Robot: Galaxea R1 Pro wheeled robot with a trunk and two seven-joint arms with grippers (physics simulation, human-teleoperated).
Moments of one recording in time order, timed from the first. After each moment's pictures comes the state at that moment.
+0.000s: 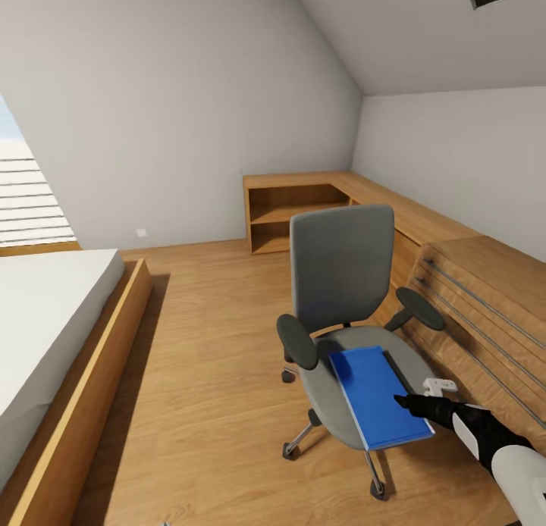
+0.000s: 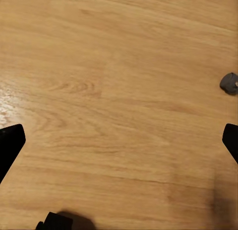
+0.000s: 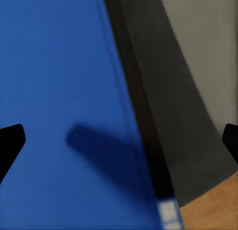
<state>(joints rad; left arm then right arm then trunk) 0.02 -0.07 0.20 -0.80 0.18 -0.06 -0.05 -0.75 -0.31 -0.16 -0.25 0.01 0.16 0.37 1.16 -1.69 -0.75</state>
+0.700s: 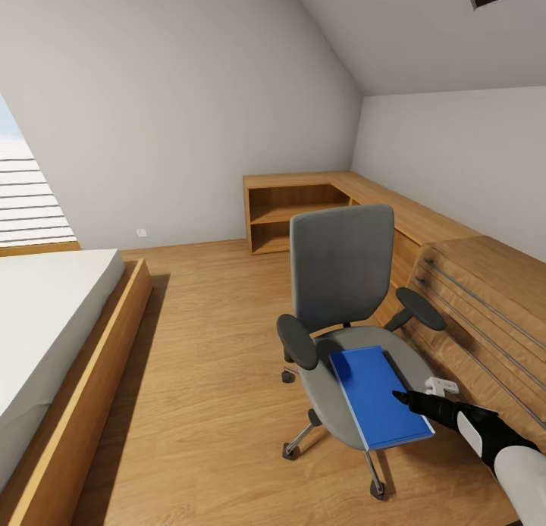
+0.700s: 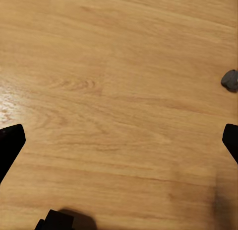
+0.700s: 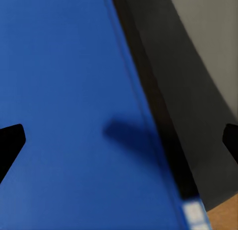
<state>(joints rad) 0.02 -0.07 0.20 -0.77 0.18 -0.09 -0.05 -0.75 -0.31 -0.28 -0.25 0.01 0.19 0.46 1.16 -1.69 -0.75</state>
